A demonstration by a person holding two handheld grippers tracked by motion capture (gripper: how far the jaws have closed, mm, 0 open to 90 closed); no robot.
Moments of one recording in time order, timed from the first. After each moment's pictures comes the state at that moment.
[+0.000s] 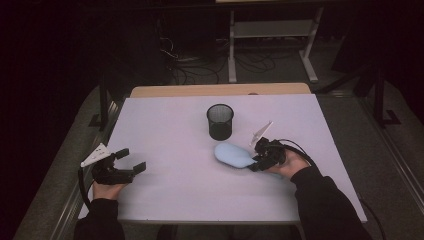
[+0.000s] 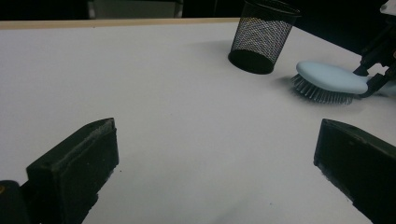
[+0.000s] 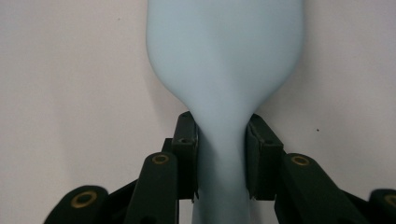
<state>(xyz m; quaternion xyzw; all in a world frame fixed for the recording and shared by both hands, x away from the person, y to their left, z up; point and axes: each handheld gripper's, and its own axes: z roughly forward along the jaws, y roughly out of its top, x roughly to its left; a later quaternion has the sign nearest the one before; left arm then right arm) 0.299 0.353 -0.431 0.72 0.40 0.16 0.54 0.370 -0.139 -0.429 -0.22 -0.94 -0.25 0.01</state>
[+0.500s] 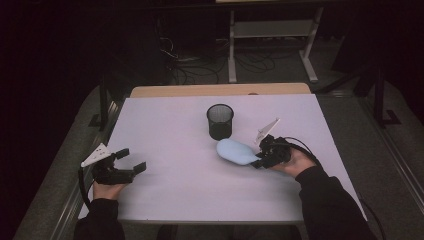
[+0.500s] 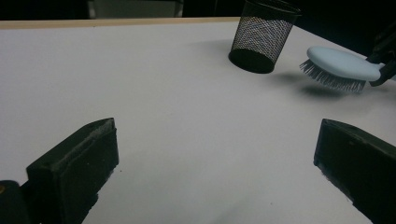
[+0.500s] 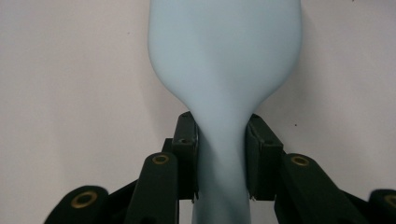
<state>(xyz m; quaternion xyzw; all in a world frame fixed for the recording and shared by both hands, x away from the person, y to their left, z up) 0.299 0.352 -0.431 0.72 0.40 0.17 0.54 0.364 -0.151 -0.410 -0.22 -0.94 -0.27 -0.01</state>
